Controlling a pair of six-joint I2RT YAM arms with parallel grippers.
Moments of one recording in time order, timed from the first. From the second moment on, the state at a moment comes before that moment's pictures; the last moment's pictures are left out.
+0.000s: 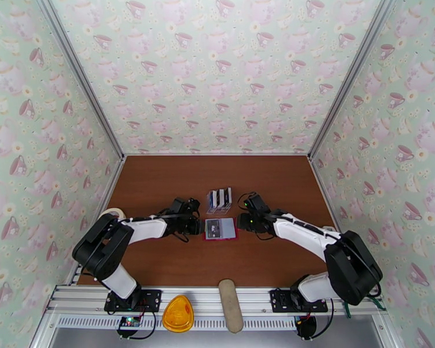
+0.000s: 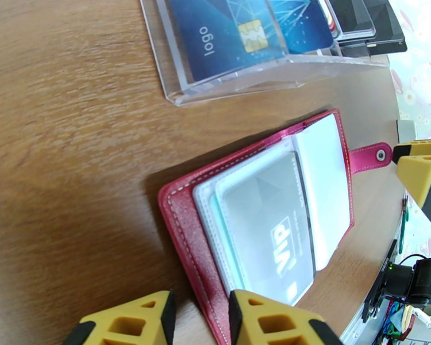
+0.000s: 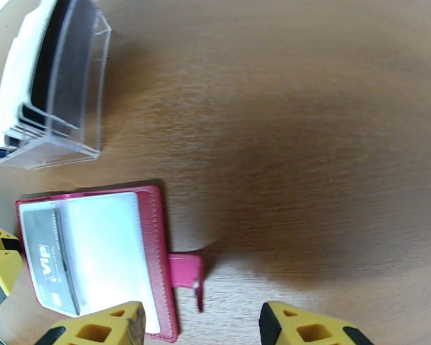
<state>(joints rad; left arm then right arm) -0.53 1.66 0.71 -0.01 0.41 -0.49 0.57 1.46 0.79 -0.40 0.01 0.60</state>
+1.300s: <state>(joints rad) -0.54 1.68 0.73 0.00 0.42 -0.49 0.56 1.64 0.74 -0.03 -0.21 0.60</state>
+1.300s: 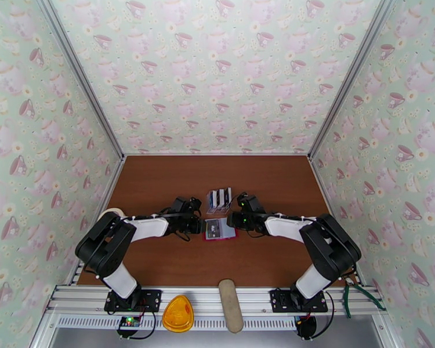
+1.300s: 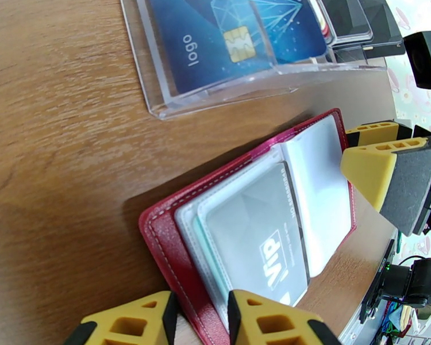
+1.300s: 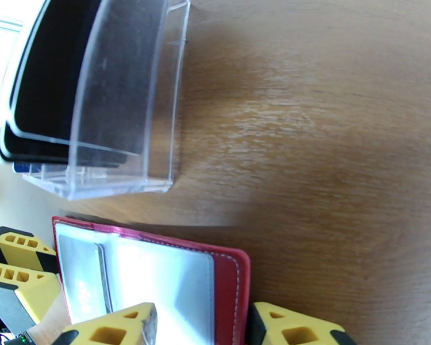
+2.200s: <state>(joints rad) -0.54 1.68 0.73 -0.02 0.41 -0.49 0.56 1.54 0.72 -0.11 -0.26 0.60</state>
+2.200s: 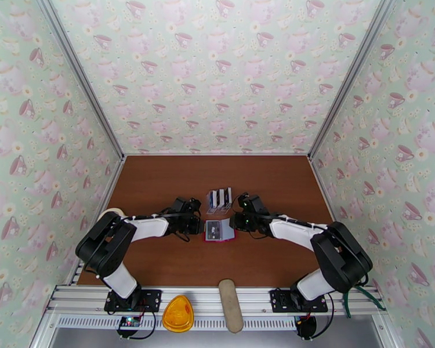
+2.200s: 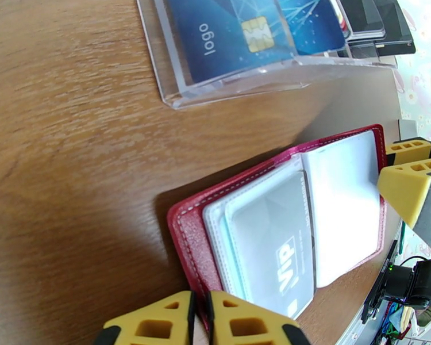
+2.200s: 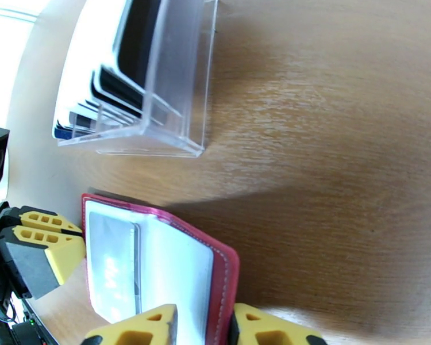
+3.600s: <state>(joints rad) -0.54 1.69 0.73 -0.02 0.42 -0.49 0.67 1.54 0.84 -0.12 -0.31 0.66</state>
